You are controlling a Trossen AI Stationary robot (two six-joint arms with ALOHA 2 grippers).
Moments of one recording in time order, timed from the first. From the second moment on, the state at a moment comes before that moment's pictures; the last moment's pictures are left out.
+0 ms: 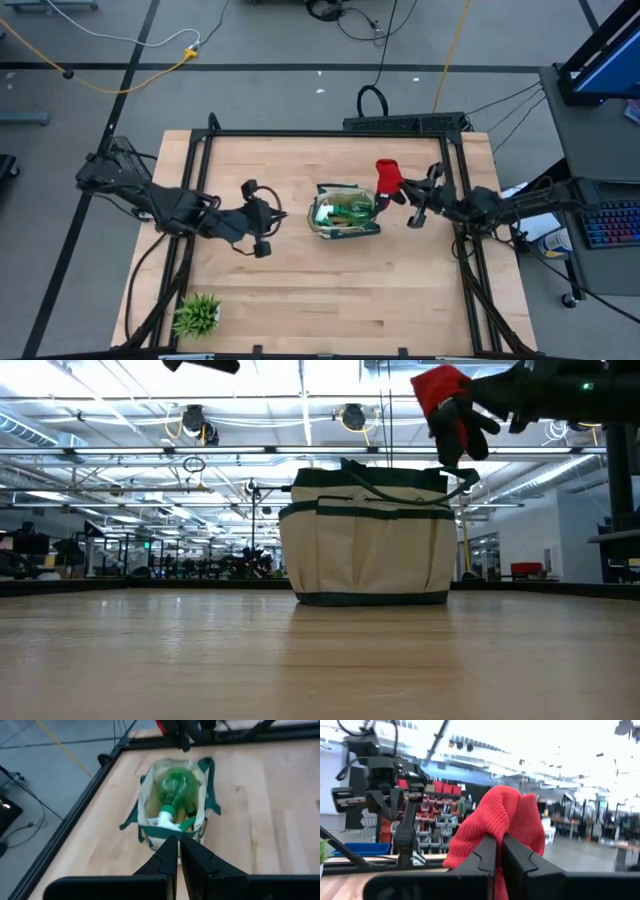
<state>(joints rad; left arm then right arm) -0.36 1.20 1.07 -0.50 -0.61 -0.20 0.09 0.65 0.13 0.92 0.44 -0.26</state>
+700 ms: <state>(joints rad) -0.38 1.16 1.07 -0.52 -0.63 -0.15 0.12 1.15 0.52 0.88 0.26 -0.39</state>
